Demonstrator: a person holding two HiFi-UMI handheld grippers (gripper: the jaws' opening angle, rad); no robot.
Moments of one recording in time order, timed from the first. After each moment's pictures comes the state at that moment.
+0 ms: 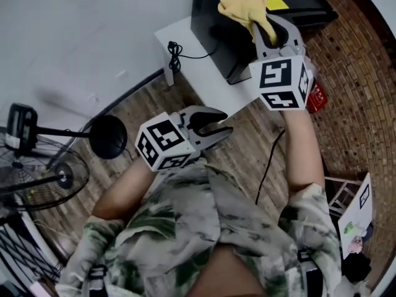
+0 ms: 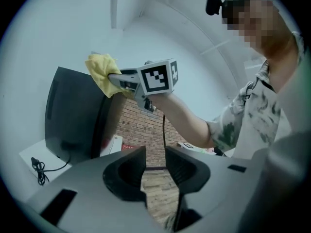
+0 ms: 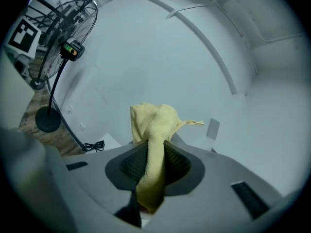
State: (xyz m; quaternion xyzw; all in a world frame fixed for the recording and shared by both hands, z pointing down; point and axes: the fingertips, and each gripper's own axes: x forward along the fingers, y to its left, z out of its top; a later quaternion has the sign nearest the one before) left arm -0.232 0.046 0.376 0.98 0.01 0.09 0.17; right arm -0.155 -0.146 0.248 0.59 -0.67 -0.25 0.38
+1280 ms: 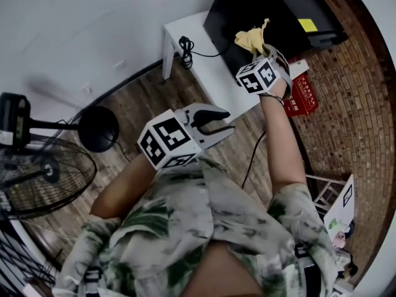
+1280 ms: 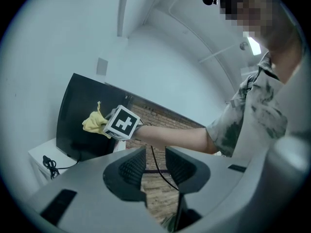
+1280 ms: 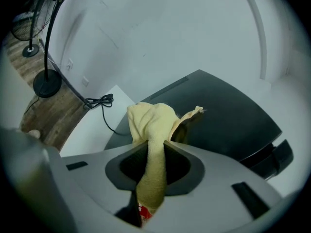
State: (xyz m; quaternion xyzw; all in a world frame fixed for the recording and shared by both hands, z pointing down) left arm -0.314 0.019 0.381 0.98 0.01 0.06 0.17; right arm -0.136 -0.211 0.437 0.59 -0.53 -0.14 0.60
